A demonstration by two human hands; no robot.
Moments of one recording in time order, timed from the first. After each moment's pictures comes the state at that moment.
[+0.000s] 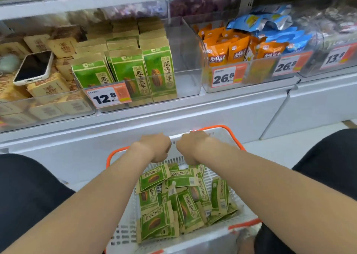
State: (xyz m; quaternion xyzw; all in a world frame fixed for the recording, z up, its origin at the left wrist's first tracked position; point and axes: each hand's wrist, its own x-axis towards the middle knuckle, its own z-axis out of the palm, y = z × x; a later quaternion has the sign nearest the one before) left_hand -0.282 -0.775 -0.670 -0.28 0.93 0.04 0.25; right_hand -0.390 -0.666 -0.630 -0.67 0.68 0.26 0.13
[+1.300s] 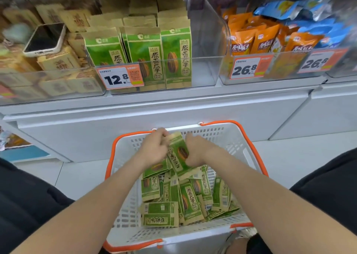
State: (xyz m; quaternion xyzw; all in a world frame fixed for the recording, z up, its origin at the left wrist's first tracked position) left_hand -0.234 -0.755 -0.731 -0.44 0.79 0.41 -0.11; right_hand -0.391 -0.666 -0.705 -0.56 0.77 0.02 0.31
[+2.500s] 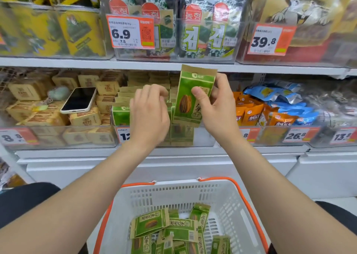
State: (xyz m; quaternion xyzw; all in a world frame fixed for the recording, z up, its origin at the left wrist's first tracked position) left_hand -0.276 -0.812 -0.511 -0.35 0.79 0.01 -0.50; right_hand -0.432 -0.720 -0.481 -0.54 0.56 -0.63 0.04
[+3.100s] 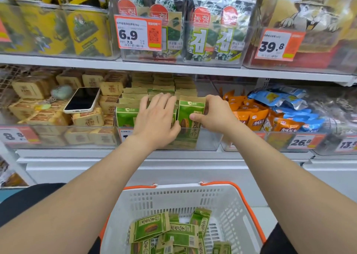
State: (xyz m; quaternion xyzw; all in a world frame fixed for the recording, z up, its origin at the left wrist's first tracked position) left_hand -0.278 -0.836 -0.522 -0.35 0.89 -0.13 -0.26; right_hand -0.467 -0.762 -0.485 -0.55 0.78 -0.30 0.06
